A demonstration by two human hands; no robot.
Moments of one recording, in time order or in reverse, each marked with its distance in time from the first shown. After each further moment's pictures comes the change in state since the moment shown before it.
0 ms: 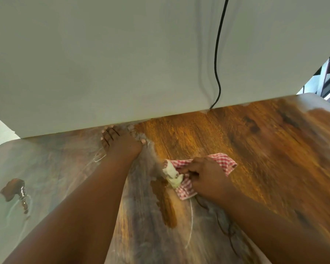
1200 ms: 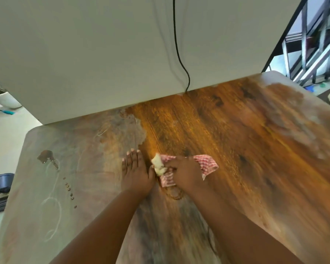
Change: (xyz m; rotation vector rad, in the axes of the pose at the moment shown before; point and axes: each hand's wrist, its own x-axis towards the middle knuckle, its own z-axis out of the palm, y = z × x) left_hand -0.230 -0.031 0.040 0.164 -0.016 0.363; right_hand -0.119 -0.051 0.000 -0.133 -0.045 0.216
